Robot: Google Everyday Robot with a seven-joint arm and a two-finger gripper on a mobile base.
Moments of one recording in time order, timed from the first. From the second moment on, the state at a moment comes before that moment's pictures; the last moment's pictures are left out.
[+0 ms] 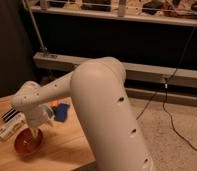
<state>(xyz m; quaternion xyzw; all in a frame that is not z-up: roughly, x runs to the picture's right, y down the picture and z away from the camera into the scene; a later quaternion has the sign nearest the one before) -0.299 0.213 0.760 -0.37 0.12 0.37 0.85</state>
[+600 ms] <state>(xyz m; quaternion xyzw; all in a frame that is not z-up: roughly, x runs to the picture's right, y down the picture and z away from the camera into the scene) -0.317 0.216 0.776 -0.37 0.12 0.33 0.86</state>
